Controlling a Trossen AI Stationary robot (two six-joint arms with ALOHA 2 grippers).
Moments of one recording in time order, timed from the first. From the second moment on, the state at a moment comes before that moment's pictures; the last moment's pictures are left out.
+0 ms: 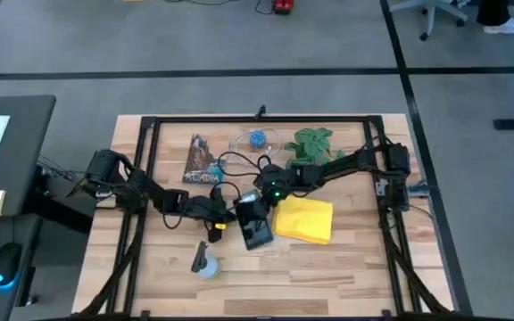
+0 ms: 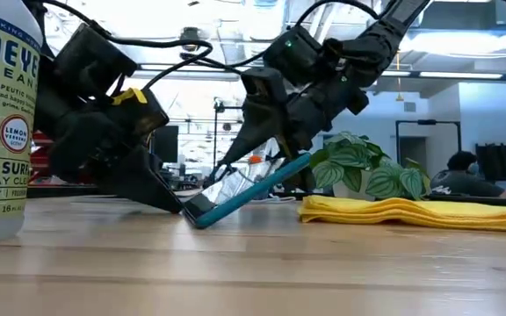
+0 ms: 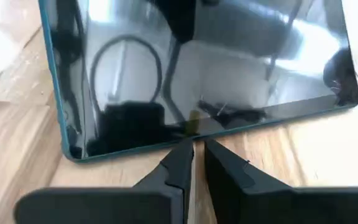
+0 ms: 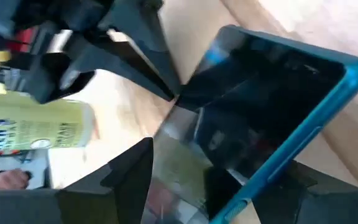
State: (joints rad) left arm -0.16 1.71 0.36 0.76 -0.14 -0.21; right arm -0.07 1.95 1.07 0.16 -0.33 0.75
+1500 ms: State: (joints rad) left arm -0.27 1.40 0.39 0.30 -0.49 -0.43; right arm 0.15 1.48 0.65 0.34 0.39 0.36
